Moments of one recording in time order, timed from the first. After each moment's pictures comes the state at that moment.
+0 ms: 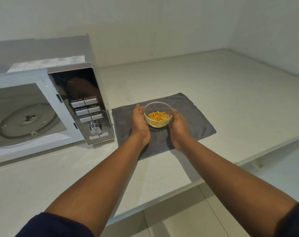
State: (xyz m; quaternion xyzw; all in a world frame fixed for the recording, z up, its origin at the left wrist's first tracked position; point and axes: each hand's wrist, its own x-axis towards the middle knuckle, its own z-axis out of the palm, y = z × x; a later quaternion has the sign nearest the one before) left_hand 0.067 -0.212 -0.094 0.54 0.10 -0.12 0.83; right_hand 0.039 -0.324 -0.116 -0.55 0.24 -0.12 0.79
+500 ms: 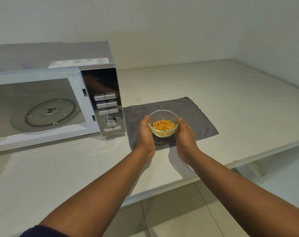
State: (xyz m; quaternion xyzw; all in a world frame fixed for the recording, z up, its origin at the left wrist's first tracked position) left_hand -0.015 -0.179 -0.080 0.52 0.08 -0.14 0.84; right_hand -0.033 -0.296 -0.100 -0.59 0.22 -0.11 0.77
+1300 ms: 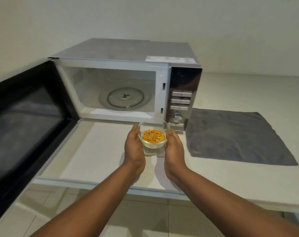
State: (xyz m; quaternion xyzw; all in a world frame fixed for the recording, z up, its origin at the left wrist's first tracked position) left_hand -0.081 0.026 -0.087 0.48 0.16 0.09 0.86; right_hand -0.065 -0.077 -0.102 -0.62 0.06 0.06 0.78
